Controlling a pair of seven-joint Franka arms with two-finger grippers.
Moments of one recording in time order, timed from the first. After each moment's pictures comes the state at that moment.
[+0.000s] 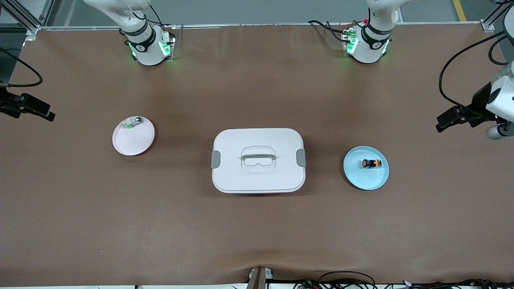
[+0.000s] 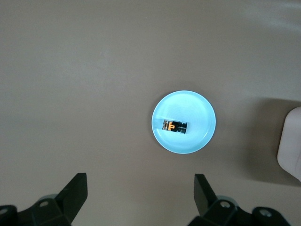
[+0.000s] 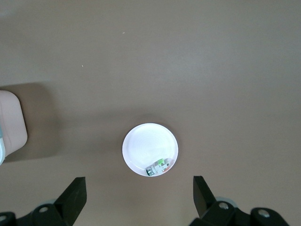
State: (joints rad) left arm 0.28 0.02 -0.30 -1.70 0.02 1.77 -0.16; right arm -0.11 0.06 0.04 -1.49 0.02 1.53 0.03
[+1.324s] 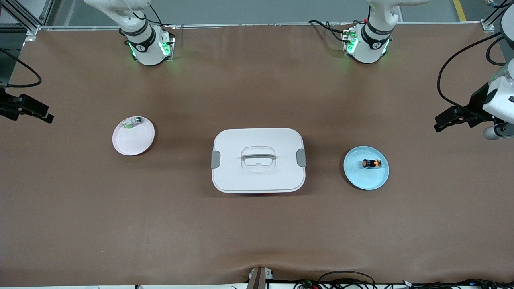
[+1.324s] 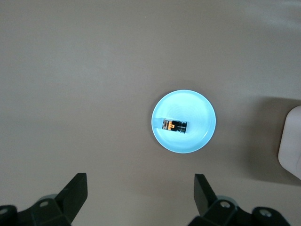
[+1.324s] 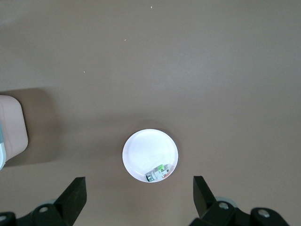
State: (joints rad) left arm 0.00 0.02 -0.02 -1.70 0.02 1.77 -0.16; right arm -0.11 0.06 0.04 -1.49 0.02 1.56 0.03
